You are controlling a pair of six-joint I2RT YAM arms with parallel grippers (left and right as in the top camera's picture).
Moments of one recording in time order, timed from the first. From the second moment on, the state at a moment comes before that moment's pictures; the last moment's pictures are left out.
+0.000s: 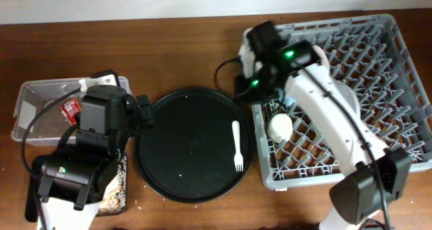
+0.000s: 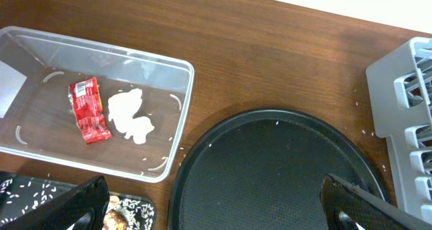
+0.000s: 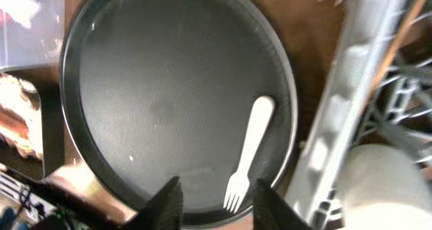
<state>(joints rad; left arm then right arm) -0.27 1.07 1.28 -0.98 -0.30 -0.40 0.44 1.82 1.76 -1.23 -0.28 0.26</state>
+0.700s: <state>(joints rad) -0.27 1.07 1.28 -0.98 -0.30 -0.40 0.65 1.82 1.18 -0.83 -0.06 0.63</state>
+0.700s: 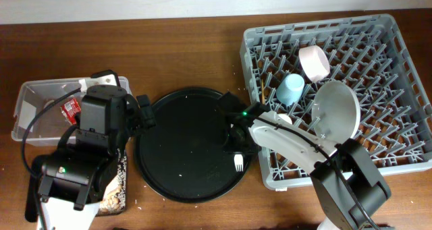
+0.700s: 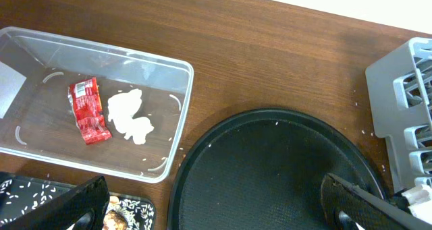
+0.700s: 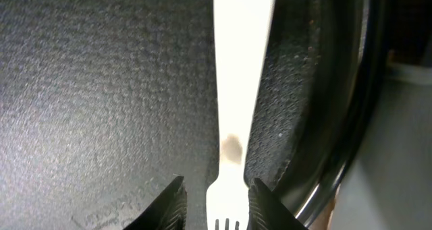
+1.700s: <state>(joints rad) -0.27 1.07 1.28 -0.98 -0.30 -0.40 0.56 1.88 1.65 -1.20 -0.11 0.49</state>
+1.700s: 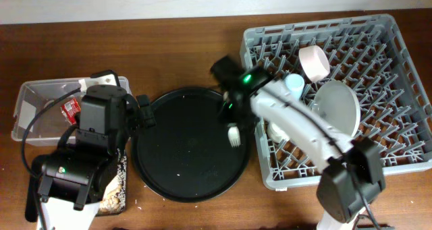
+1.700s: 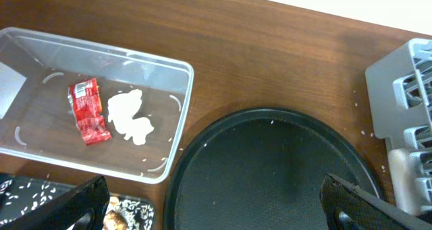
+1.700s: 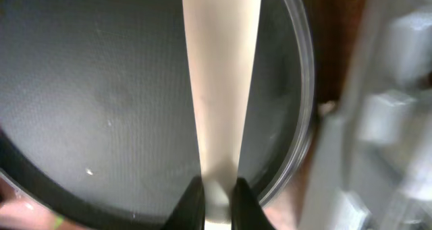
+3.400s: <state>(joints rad) -0.27 1.07 1.28 -0.98 -0.30 -0.40 0.24 1.10 2.16 -1.57 -0.10 0.11</state>
